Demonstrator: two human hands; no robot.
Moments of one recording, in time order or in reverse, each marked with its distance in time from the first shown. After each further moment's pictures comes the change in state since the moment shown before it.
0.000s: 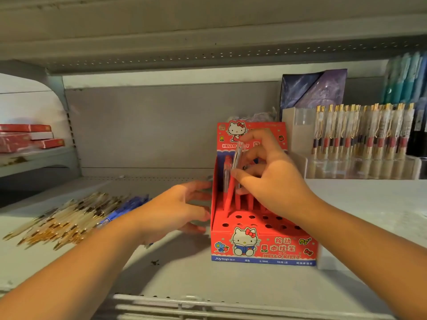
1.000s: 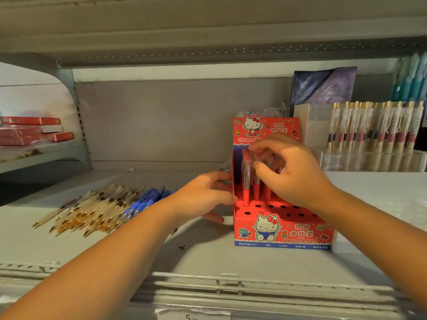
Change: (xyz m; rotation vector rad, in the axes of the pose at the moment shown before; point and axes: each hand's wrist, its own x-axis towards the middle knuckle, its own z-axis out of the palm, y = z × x) left_hand -0.002 0.004 -0.001 0.035 0.001 0.049; right_hand -0.004 -0.023 0.002 -0.537 0.017 -0.182
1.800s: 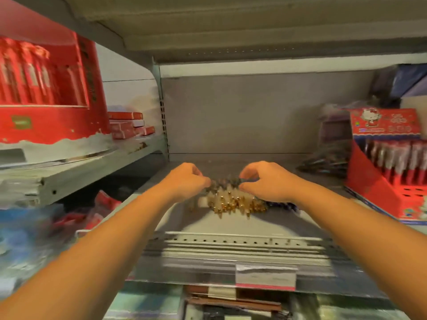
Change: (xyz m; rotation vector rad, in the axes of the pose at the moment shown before) left_hand -0.128 -0.090 -0.309 0.525 0.294 -0.204; right_hand 0.074 -0.198 0.246 -0.066 -0.640 0.387
